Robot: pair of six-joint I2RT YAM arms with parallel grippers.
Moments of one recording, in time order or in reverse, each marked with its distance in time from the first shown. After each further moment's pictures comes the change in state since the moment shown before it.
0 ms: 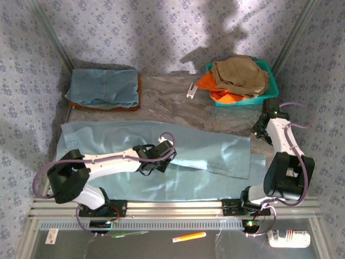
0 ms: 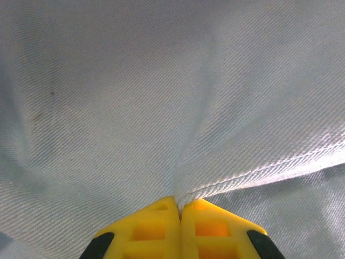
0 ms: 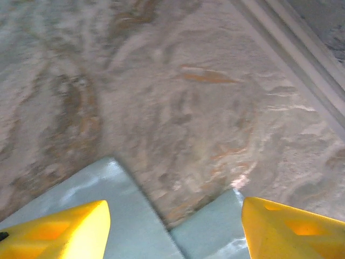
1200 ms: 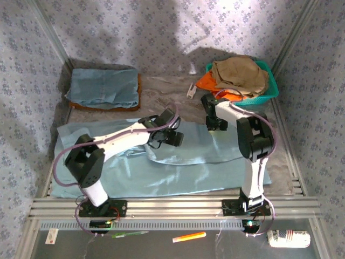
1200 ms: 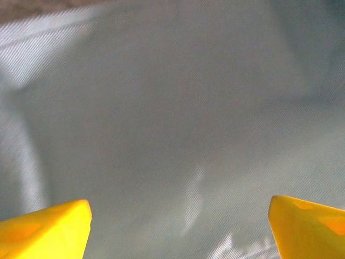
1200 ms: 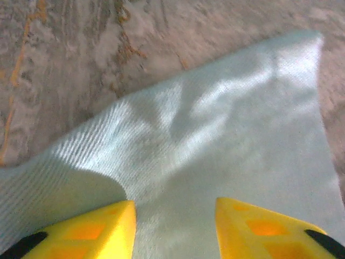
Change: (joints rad) left arm 0.216 0.261 0.446 -0.082 0.176 0.080; right arm 0.517 0.536 0.318 0.007 0.099 -0.048
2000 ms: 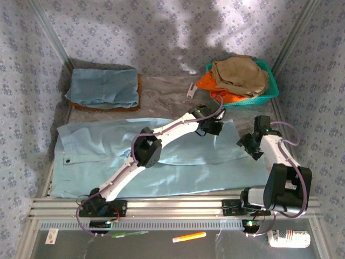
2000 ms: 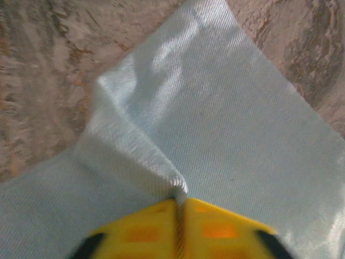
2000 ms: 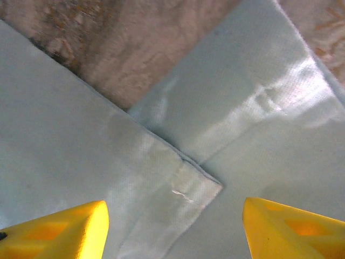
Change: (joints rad) left arm -0.117 0.894 1.186 -0.215 0.190 -0.019; right arm -0.512 -0.647 -0.628 0.138 -0.376 0.139
